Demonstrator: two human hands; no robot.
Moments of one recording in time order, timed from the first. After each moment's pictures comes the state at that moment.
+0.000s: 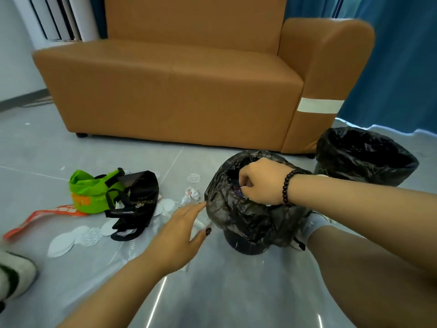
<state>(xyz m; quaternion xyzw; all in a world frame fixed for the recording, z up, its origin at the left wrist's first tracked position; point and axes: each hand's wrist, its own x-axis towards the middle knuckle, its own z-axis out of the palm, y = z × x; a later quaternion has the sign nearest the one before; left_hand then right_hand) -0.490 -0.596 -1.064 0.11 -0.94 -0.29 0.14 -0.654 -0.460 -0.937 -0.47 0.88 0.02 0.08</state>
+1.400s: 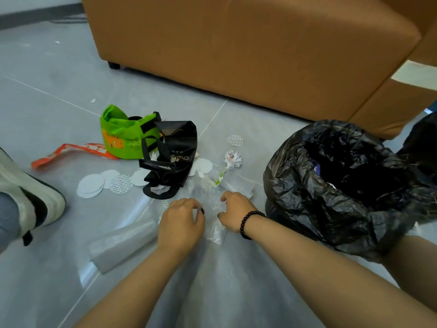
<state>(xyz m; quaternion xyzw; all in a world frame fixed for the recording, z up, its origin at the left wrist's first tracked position) -0.473 -0.666 -1.197 0.38 -0.86 -0.30 0.18 -0.604 -0.591 -1.159 -0.38 0.88 -0.08 0.27</state>
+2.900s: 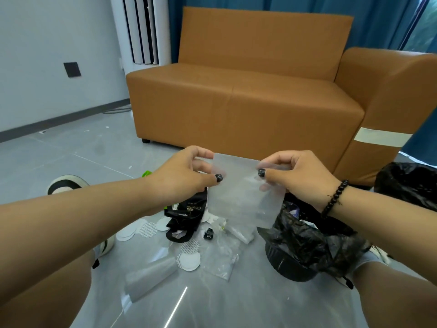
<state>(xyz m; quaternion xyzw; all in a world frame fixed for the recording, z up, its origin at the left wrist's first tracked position) -0.423 -0.656 -0.897 0.23 -0.78 -0.57 0.16 -0.584 -0.502 -0.890 -0.40 0.75 -0.50 0.18</state>
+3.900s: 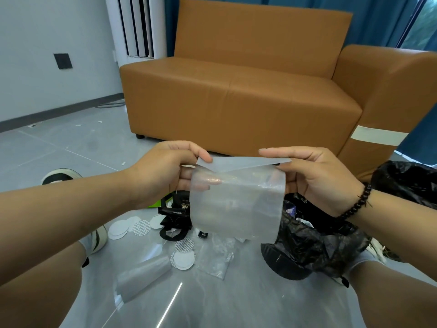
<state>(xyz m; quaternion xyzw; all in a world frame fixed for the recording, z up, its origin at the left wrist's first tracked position) -0.419 -0.659 -0.885 0.20 -0.66 -0.70 0.16 -0.590 -0.485 -0.887 -0.40 0.62 -0.61 0.29</state>
